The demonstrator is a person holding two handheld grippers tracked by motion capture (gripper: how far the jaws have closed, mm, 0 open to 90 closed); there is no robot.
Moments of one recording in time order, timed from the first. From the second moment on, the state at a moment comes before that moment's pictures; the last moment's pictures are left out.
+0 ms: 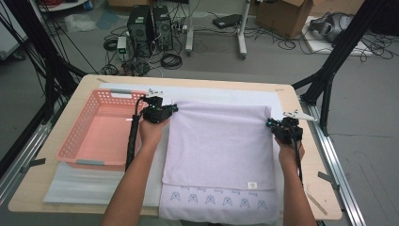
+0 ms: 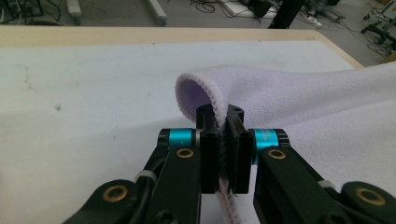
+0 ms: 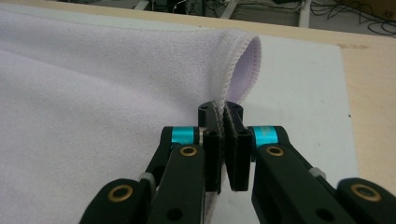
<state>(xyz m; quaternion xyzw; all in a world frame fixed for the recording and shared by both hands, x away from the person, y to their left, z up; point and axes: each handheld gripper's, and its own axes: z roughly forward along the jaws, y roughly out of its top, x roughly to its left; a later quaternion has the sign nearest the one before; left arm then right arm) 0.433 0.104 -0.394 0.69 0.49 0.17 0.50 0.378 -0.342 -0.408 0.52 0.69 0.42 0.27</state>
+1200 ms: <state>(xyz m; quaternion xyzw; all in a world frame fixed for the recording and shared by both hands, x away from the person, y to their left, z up) 0.370 0.102 -0.402 0.72 0.42 0.18 0.52 0.355 -0.337 -0.382 0.48 0.73 0.41 0.25</state>
